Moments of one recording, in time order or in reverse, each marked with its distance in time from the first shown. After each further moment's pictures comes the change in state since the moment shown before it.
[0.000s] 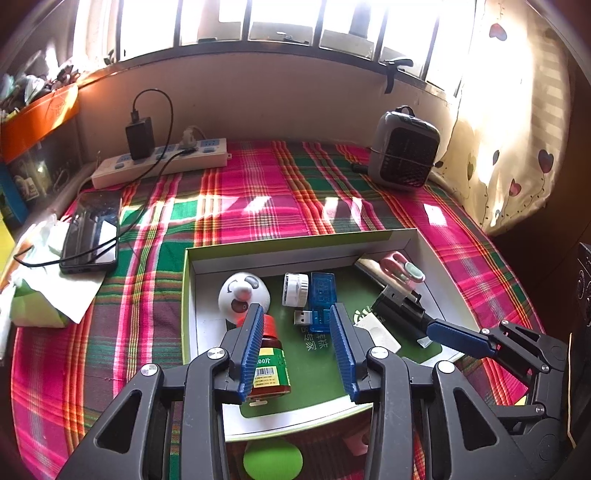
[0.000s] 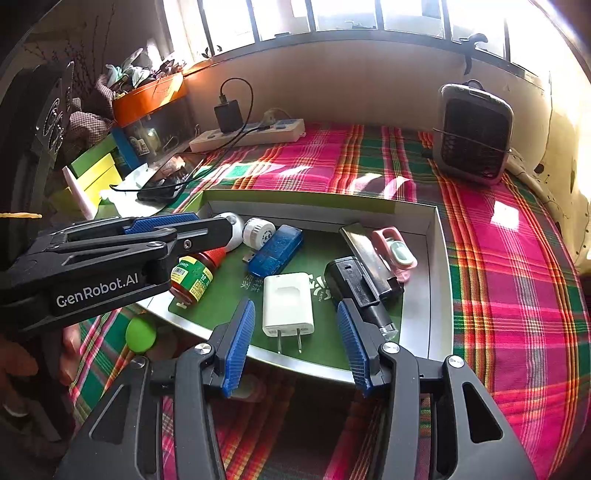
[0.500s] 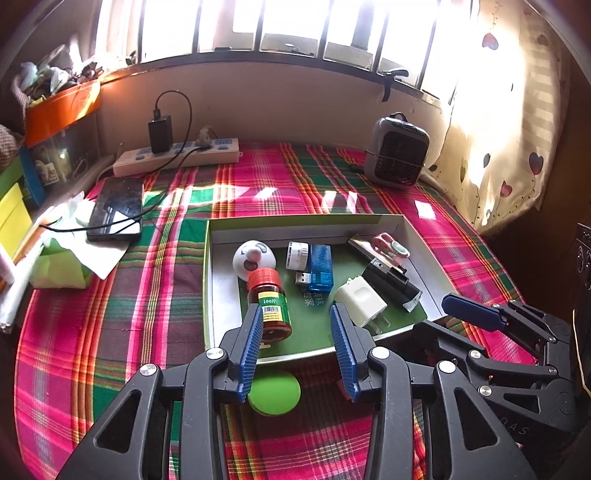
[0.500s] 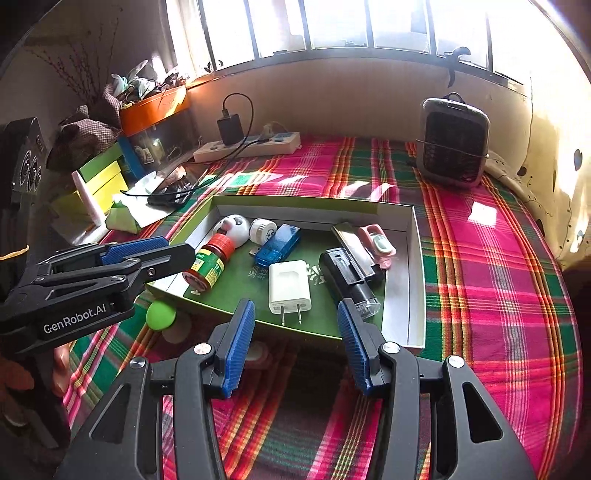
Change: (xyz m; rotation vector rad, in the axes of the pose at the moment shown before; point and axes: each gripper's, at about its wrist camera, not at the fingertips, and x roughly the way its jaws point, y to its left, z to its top) left arm -0.039 0.003 -0.035 -0.027 -0.027 0.012; right arm -0.034 0.004 -0.016 0.005 -0.048 -0.018
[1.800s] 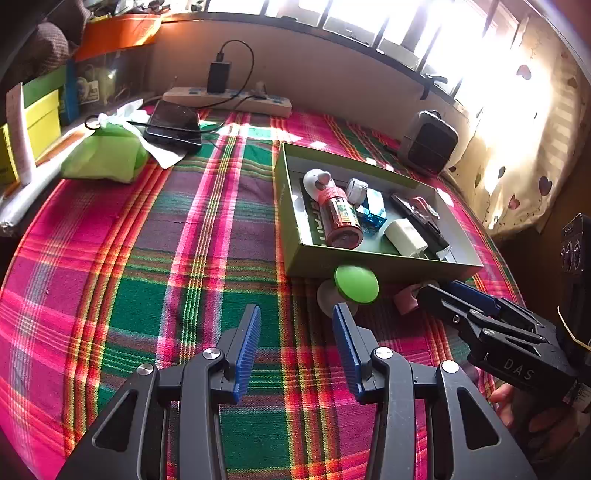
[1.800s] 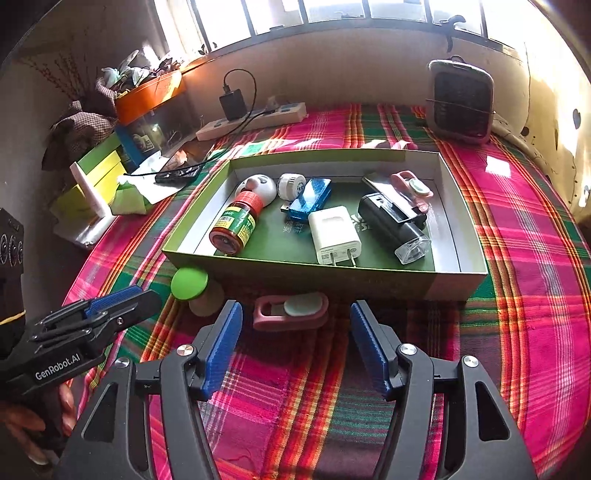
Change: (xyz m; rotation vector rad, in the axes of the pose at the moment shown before) left arm -0.015 0.063 -0.066 -0.173 0.061 -0.041; right arm 0.020 0.034 -0.026 0.110 0.077 -0.011
